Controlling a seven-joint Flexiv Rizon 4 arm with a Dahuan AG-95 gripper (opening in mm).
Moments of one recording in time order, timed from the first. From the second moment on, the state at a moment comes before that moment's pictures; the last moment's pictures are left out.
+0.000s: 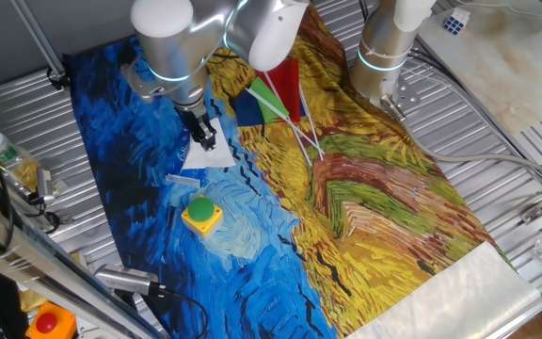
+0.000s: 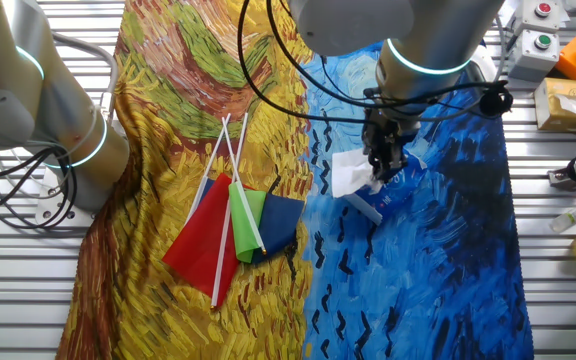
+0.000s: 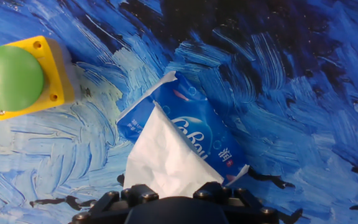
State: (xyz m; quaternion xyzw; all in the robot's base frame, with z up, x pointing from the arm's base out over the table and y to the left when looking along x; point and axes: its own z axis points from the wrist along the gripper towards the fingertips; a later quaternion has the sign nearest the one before) arm 0.508 -0.017 0.080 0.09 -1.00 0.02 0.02
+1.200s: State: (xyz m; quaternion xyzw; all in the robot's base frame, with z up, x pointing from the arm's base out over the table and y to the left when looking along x) arm 0.509 -0.017 0.075 0.08 -1.00 0.02 0.02
